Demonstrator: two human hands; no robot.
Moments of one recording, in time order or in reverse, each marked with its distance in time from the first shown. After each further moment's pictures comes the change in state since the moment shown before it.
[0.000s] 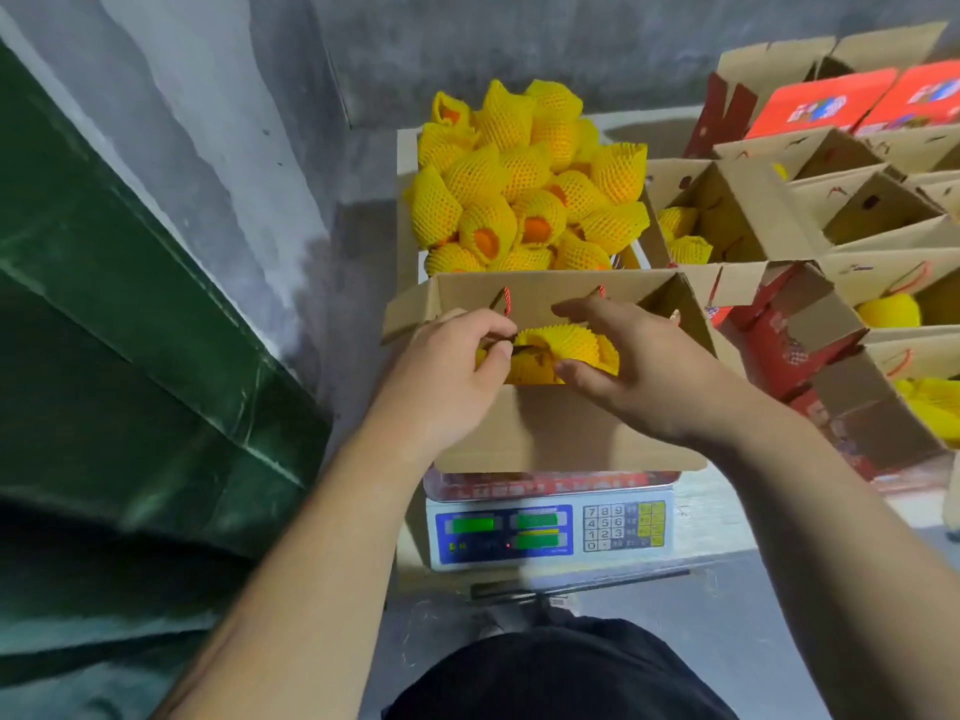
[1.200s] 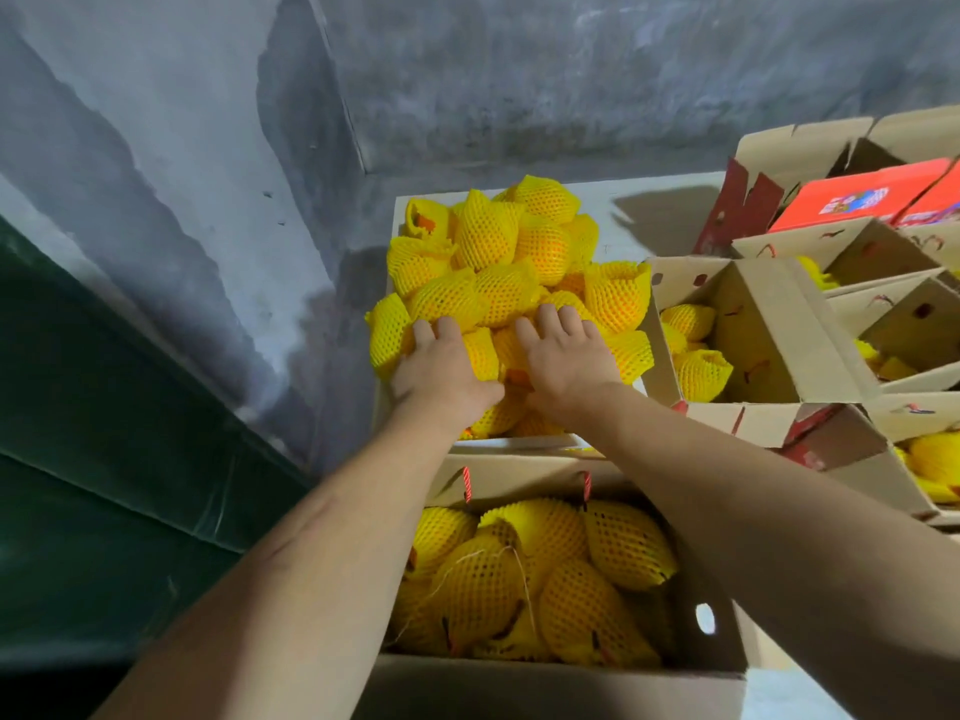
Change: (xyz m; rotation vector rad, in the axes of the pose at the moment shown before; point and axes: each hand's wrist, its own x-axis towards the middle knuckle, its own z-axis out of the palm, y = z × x) left_hand 0.247 -0.021 0.042 0.403 0.036 -0.372; right_hand 0.245 0.114 0.024 -0.674 -0.042 0.026
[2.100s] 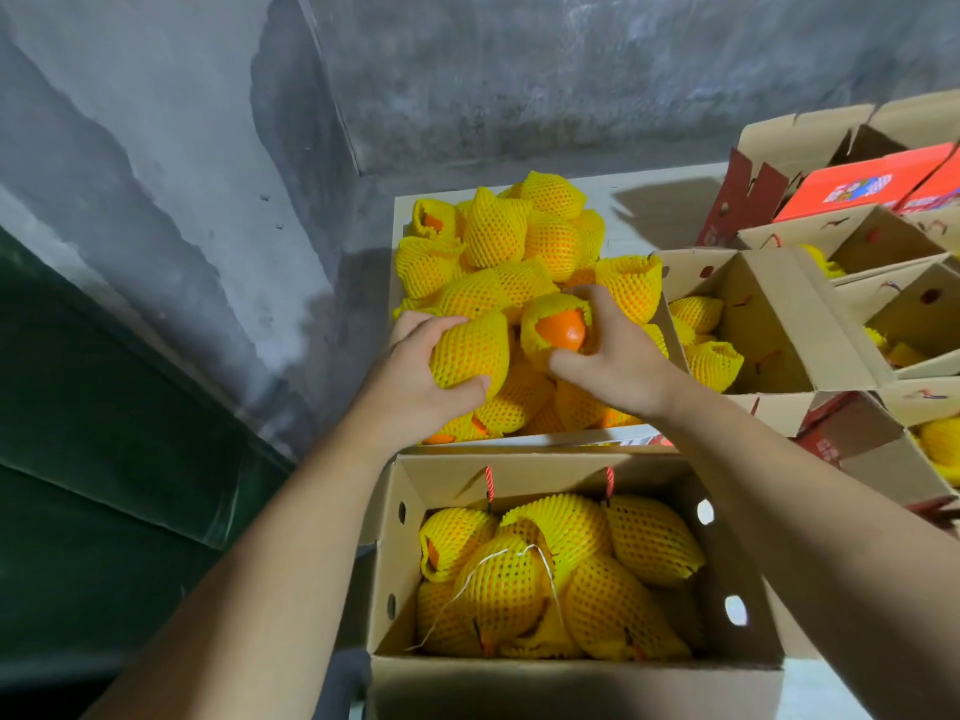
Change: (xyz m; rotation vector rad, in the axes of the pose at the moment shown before) left_hand -0.003 -0.074 -0.016 -0.548 -0.001 0.392; right_hand -0.029 0.023 -0.033 1.081 0.047 0.199
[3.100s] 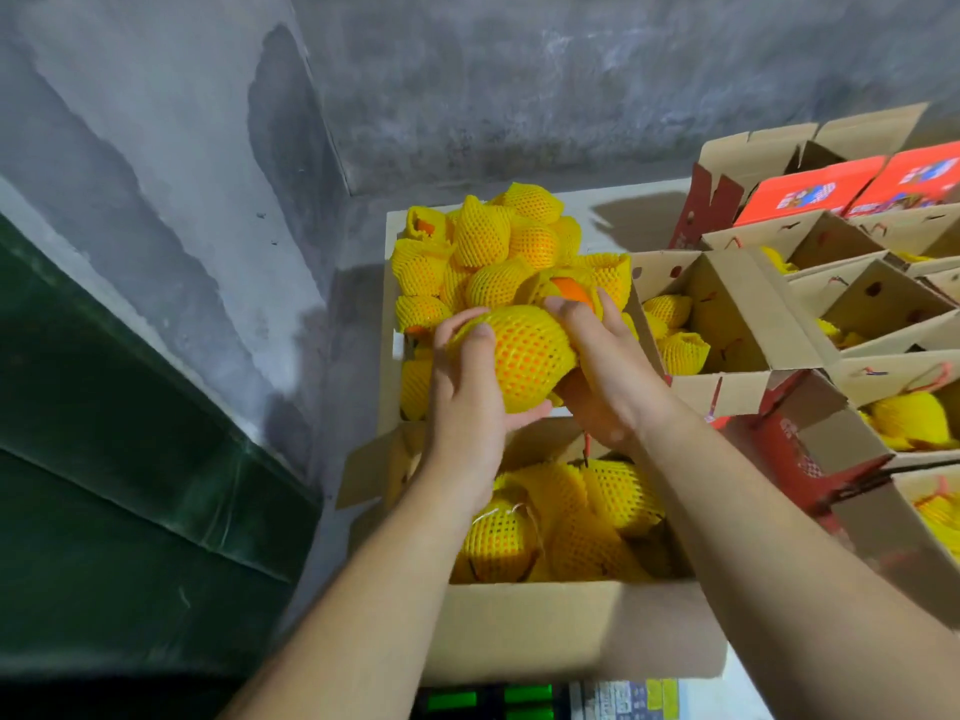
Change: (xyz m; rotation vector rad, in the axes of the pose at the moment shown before) left_hand -0.078 0.130 0.040 -1.049 0.279 -0.305; right_hand -0.069 -0.051 0.014 1.014 0.093 0.187
